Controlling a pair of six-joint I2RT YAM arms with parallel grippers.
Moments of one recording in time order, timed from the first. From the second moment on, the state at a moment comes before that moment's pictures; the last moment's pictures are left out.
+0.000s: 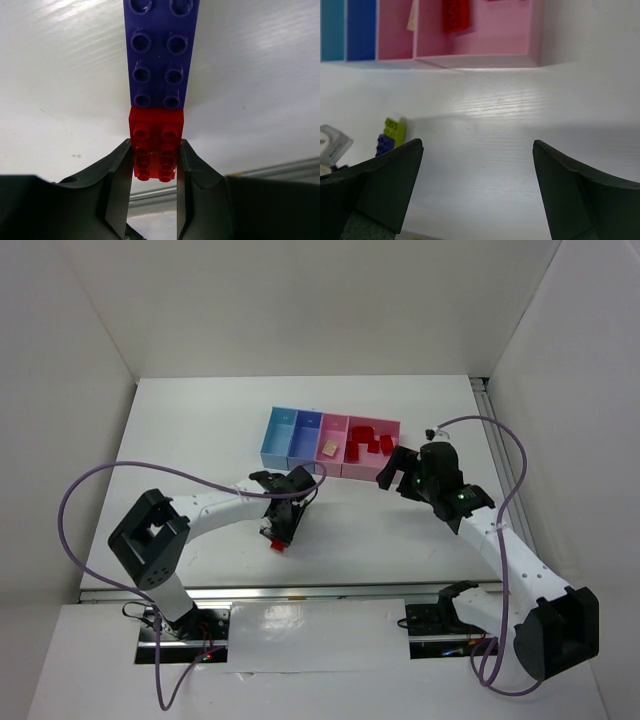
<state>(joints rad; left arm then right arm) -0.79 1.67 1.08 -0.81 -0.13 -0.47 0.33 1.02 0.75 -0.38 0.08 0.60</state>
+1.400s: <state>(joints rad) -0.81 1.38 1.12 -0.67 0.24 -0.34 0.52 1.27 0.85 -0.12 -0.52 0.69</state>
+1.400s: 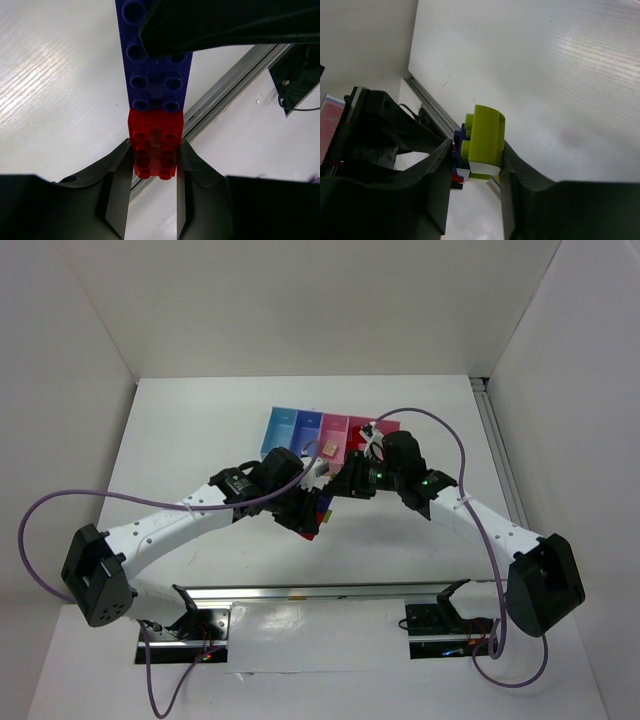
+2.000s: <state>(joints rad) -0.75 1.38 1.19 -0.62 0.30 -0.34 0.52 1.26 0.78 -0.18 -0.28 0.72</state>
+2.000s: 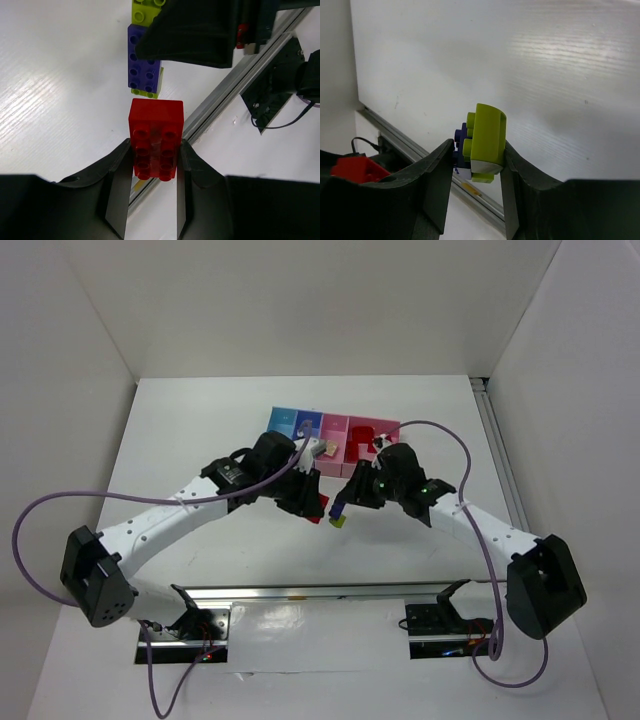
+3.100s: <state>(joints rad) -0.60 2.43 2.32 -0.59 0.44 -0.38 0.47 0.97 0.72 -0.61 0.17 0.84</state>
